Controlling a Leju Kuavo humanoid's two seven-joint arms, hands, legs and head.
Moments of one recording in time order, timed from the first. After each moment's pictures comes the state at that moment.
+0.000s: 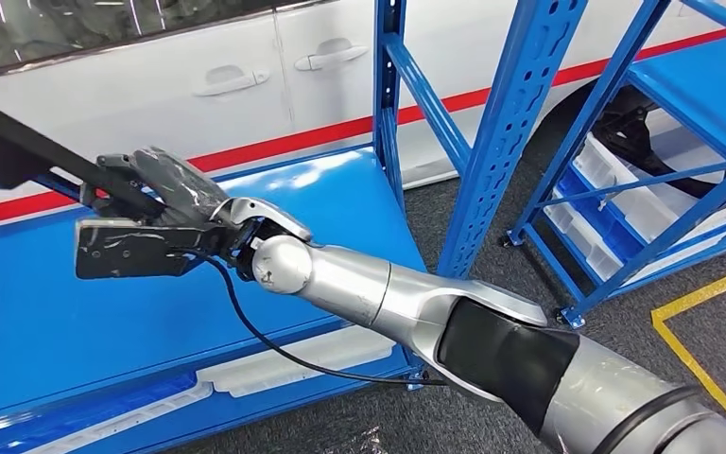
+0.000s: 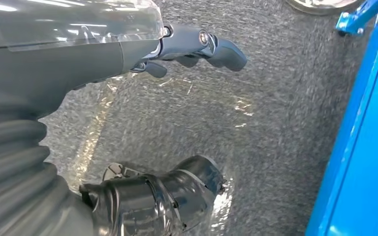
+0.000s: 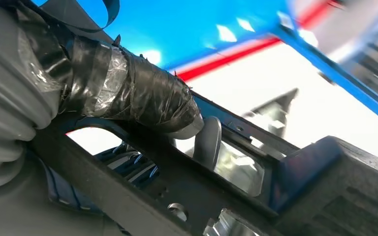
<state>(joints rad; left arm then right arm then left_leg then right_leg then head) -0.07 -0.04 -0.44 -0.24 0.64 0.46 -0.44 -0.94 0.11 0.93 -1.29 -0.03 -0.21 -0.06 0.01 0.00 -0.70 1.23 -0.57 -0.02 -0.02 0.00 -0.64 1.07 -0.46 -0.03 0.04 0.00</state>
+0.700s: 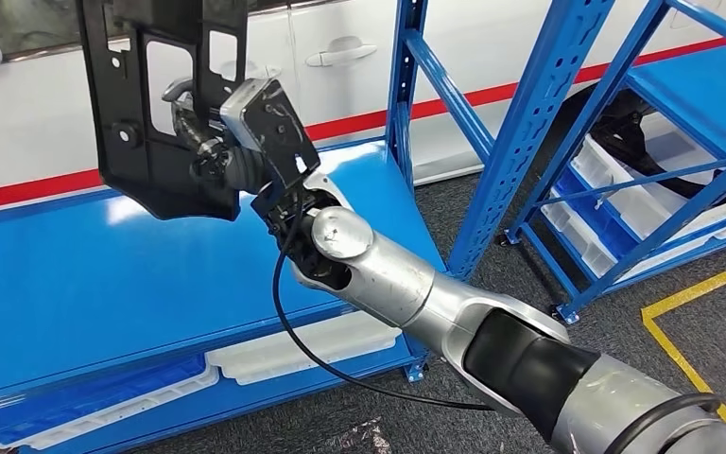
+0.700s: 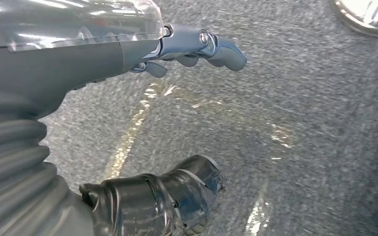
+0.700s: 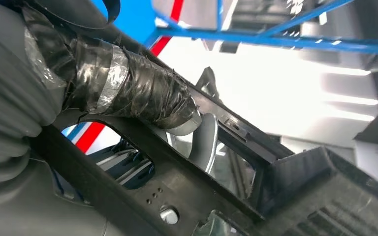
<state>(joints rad) -0.07 -0.06 -0.44 -0.23 0.68 0.54 -0.34 -0.84 0.03 0.76 -1.52 -0.54 -0.31 -0.22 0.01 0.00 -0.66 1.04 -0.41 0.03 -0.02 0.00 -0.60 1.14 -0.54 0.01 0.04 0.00</state>
